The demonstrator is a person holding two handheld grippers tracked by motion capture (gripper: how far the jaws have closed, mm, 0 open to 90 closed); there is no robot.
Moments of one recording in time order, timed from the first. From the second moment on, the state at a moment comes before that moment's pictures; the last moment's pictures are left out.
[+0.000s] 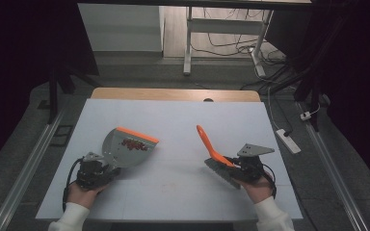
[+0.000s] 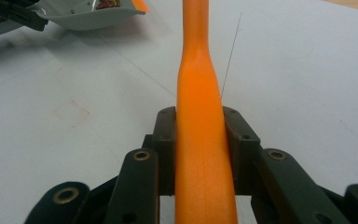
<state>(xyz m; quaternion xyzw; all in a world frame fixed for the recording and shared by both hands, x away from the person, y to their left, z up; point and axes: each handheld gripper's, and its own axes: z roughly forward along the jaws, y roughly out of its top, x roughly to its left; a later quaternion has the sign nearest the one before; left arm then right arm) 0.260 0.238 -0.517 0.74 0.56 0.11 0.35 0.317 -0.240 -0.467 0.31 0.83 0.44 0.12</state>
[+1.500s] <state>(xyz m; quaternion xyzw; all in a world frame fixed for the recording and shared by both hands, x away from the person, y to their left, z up) 0.258 0.228 -0.533 0.67 0.66 0.13 0.31 0.328 -0.271 -0.490 0.39 0.83 0.39 0.10</state>
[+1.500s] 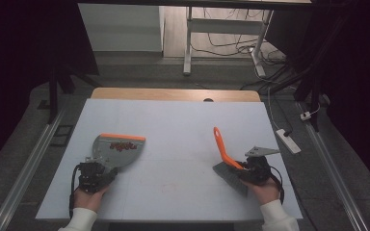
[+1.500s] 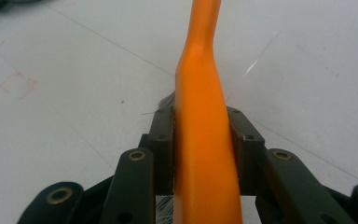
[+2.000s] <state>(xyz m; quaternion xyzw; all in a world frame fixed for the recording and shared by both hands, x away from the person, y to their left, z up) 0.246 0.234 -0.522 0.69 0.63 0.17 0.31 0.348 -0.281 -0.506 0.44 0.82 0.35 0.09</state>
